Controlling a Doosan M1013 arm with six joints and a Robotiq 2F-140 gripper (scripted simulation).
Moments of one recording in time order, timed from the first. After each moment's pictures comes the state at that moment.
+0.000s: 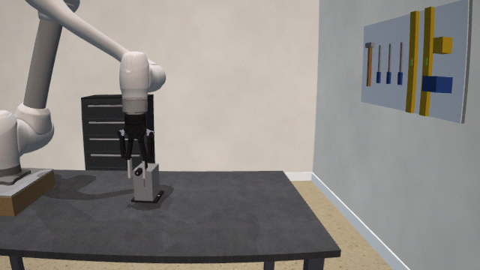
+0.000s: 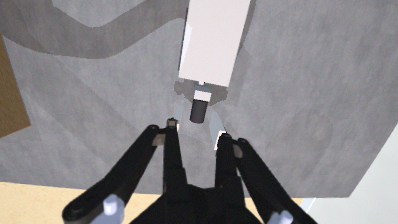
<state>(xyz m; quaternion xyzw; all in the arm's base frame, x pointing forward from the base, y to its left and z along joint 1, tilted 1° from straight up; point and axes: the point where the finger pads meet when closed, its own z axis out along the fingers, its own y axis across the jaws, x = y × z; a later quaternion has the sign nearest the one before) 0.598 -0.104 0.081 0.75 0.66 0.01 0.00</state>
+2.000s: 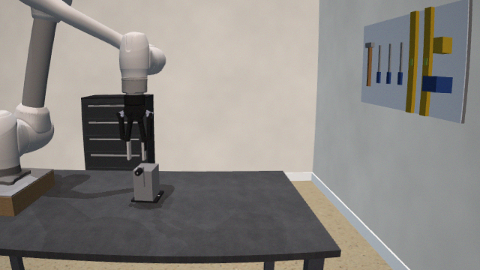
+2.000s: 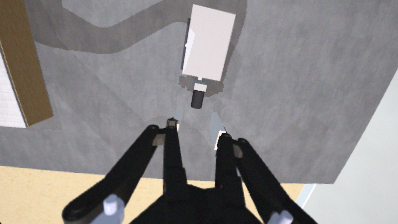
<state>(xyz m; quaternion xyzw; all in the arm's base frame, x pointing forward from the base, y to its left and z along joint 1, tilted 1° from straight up) 0.597 -0.105 0.148 0.75 0.66 0.01 0.00</state>
